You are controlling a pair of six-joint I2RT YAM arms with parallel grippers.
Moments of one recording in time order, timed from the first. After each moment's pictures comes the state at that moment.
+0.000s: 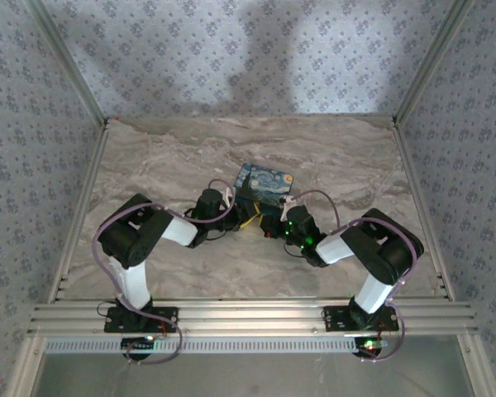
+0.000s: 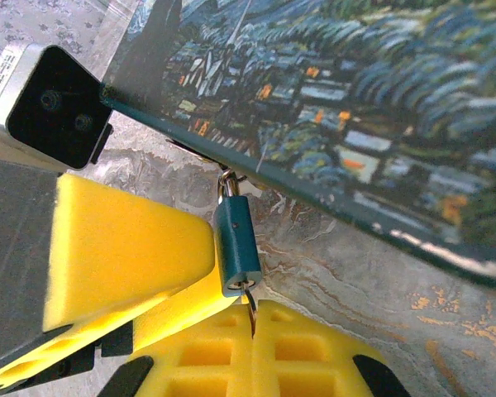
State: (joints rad) left arm -0.65 1.86 0.66 0.73 0.46 -1.17; right arm 0.69 1.69 0.42 0.83 -0.13 0.79
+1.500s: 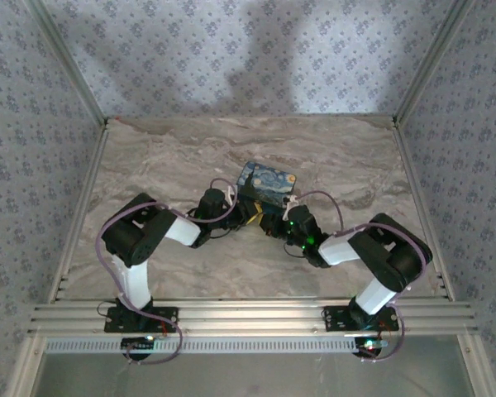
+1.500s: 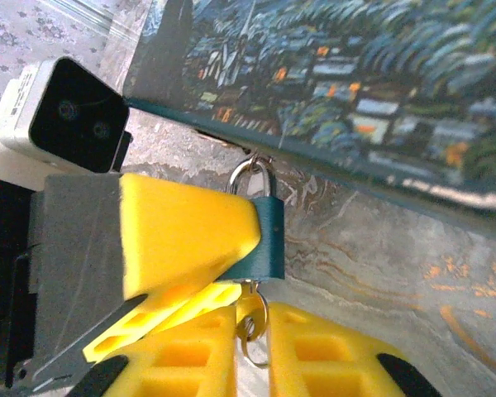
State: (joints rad) left arm -0.67 1.89 0.68 0.80 0.43 -1.26; right arm 0.69 1.60 0.40 0.77 -0.11 0.91
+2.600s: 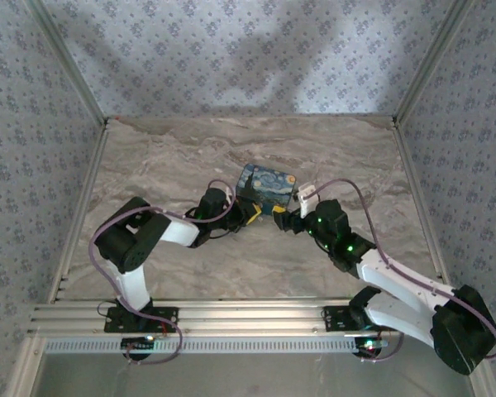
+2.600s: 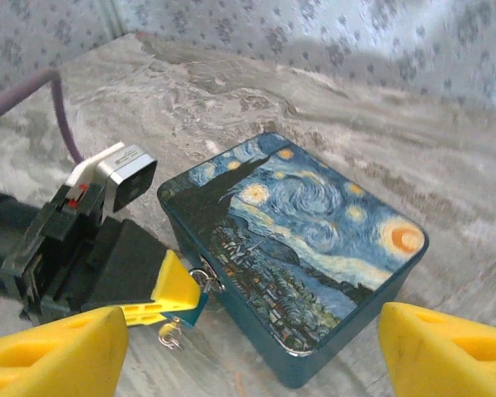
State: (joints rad) left arm -0.69 1.81 0.68 0.69 0.38 -1.35; right arm 0.66 0.97 0.44 0.21 0.07 0.01
